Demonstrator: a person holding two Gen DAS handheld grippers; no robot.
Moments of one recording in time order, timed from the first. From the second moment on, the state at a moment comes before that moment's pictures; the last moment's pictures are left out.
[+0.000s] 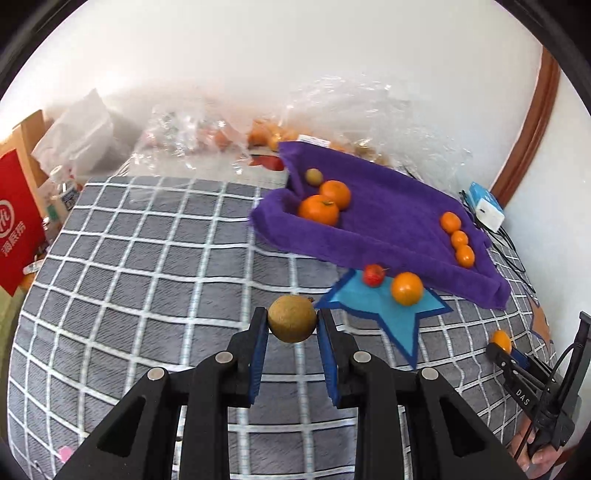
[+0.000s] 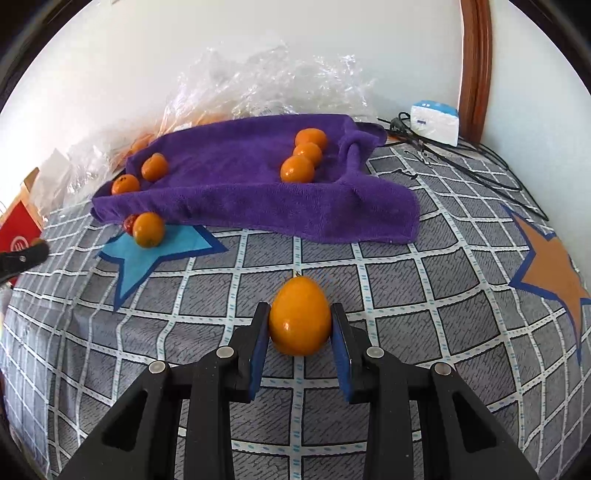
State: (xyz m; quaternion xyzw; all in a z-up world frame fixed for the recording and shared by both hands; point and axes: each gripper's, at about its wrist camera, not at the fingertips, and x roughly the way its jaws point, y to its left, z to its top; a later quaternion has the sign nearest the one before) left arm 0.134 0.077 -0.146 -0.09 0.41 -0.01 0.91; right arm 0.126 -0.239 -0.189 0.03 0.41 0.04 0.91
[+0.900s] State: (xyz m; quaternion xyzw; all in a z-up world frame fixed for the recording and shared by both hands) left arm 0.171 0.086 -0.107 -0.10 0.39 -0.04 0.92; right arm 0.155 -0.215 -0.112 0.02 0.37 0.04 0.93
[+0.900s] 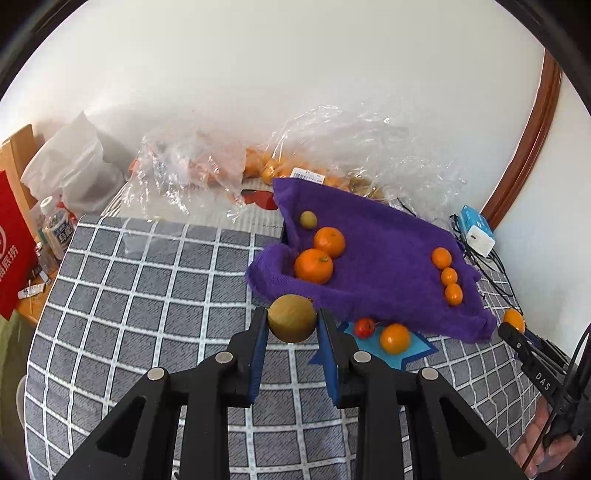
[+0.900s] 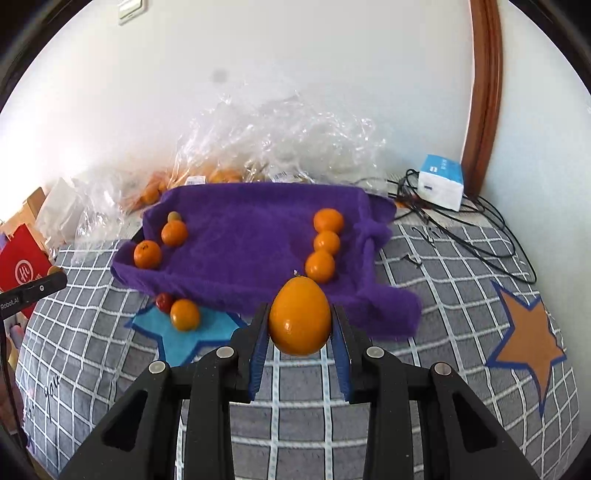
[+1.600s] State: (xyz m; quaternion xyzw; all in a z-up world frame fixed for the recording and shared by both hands) left arm 0.252 0.035 -0.122 -0.06 0.41 -0.07 0.91; right arm 0.232 -0.204 -0.139 0.01 0.39 0.04 0.92
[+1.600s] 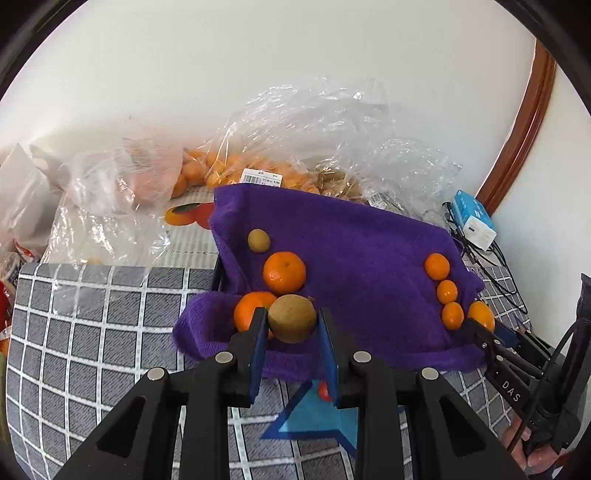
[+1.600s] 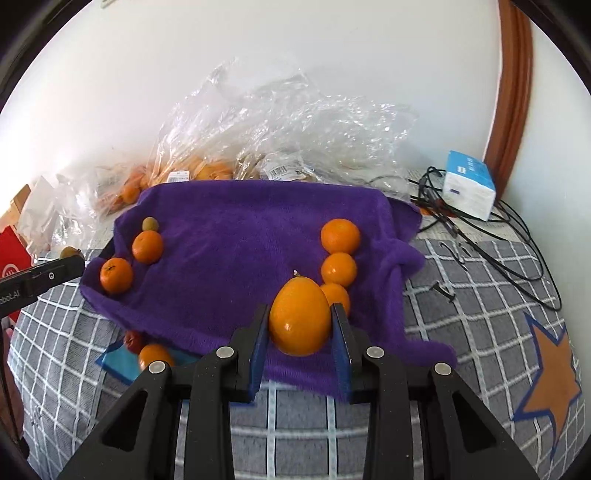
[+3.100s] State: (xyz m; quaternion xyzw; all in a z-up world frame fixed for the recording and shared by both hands) left arm 0.260 0.043 -0.113 -0.04 0.40 -0.06 0.91; right arm 0.248 -0.195 -0.151 0.00 0.41 0.04 0.91
